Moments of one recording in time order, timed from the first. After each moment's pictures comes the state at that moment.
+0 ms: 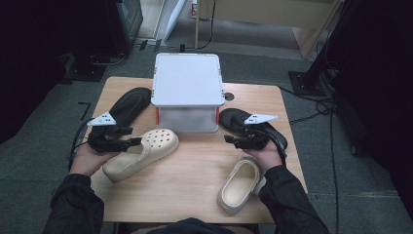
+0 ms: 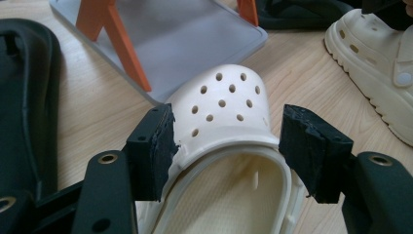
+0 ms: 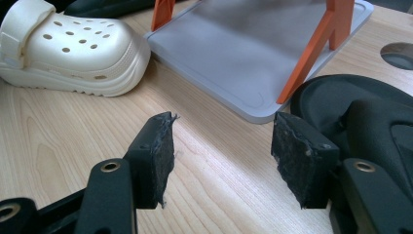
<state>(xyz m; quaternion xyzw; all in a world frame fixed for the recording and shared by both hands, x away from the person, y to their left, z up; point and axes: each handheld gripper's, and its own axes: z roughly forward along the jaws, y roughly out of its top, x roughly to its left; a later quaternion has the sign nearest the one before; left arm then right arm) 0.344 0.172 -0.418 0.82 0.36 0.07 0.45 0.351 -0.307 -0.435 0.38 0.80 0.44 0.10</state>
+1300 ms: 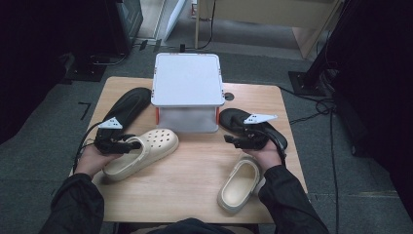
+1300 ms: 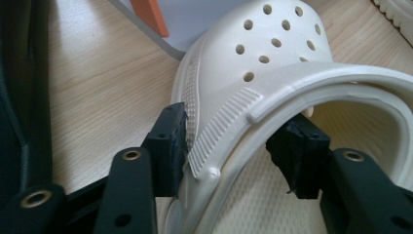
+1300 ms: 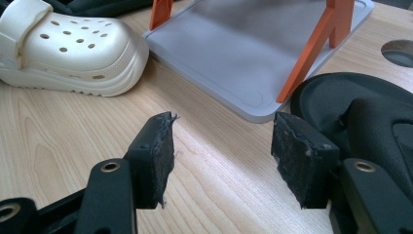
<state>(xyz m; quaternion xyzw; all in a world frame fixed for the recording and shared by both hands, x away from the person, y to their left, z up) 0.365 0.176 -0.465 0.84 0.37 0.05 0.40 0.351 -0.307 -0.436 0.38 0.80 0.44 0.10</state>
